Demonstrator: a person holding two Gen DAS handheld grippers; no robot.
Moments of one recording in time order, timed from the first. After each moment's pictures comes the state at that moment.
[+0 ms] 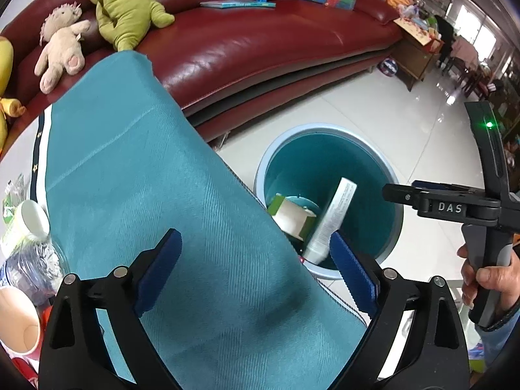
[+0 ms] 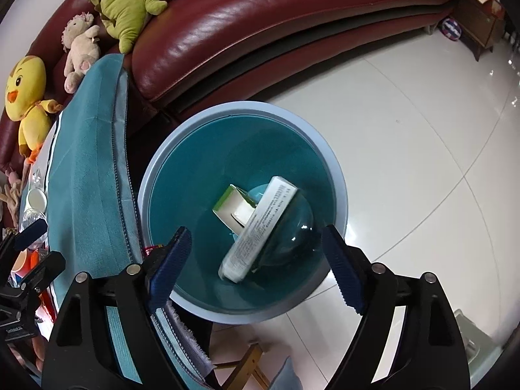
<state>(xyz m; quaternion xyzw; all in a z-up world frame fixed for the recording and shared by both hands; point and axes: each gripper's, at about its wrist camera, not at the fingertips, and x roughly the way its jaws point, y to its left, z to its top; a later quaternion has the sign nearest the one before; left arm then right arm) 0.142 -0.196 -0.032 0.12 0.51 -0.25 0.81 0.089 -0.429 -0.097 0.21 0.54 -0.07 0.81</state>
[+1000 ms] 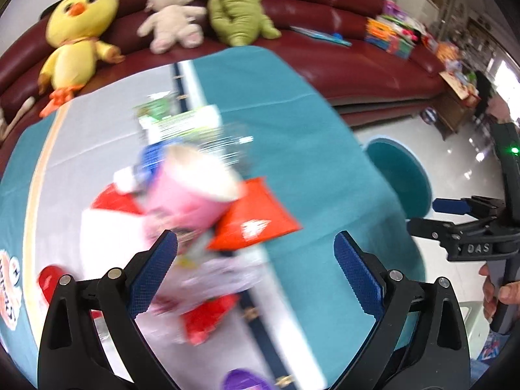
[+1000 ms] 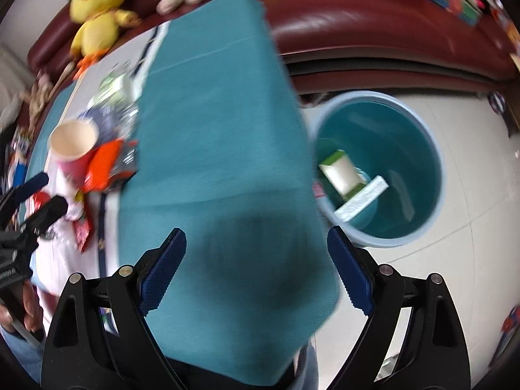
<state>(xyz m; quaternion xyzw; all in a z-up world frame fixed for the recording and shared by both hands) 0.067 0.040 0.018 0.04 0.48 -0.14 0.87 0.053 -0.195 -0.030 0.06 0.56 0.06 0.82</state>
